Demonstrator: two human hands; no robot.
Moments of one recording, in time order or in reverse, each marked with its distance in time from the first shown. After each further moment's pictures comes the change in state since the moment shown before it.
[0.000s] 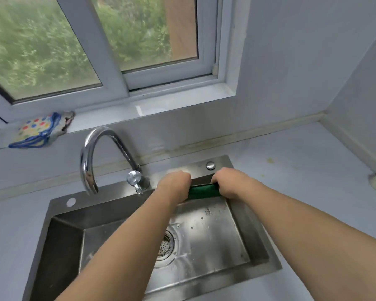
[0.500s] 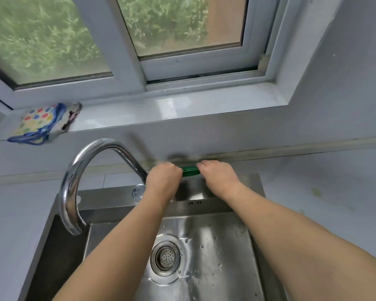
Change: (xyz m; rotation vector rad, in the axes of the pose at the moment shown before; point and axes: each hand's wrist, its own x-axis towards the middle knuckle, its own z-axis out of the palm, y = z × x) left_hand 0.076 -0.074 -0.016 0.249 0.089 -0.273; right_hand 0.154 -0.023 -0.012 -0.126 0.305 -0.263
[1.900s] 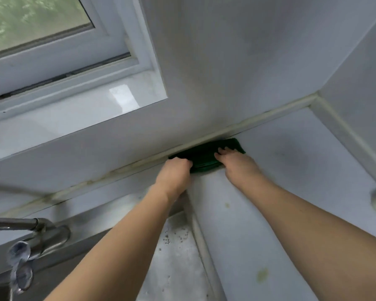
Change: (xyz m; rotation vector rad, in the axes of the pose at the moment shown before) left_hand 0.137 0.228 -0.018 -0.314 -0.013 0.342; right_hand -0.104 0.252 0.053 0.223 -0.213 0.385
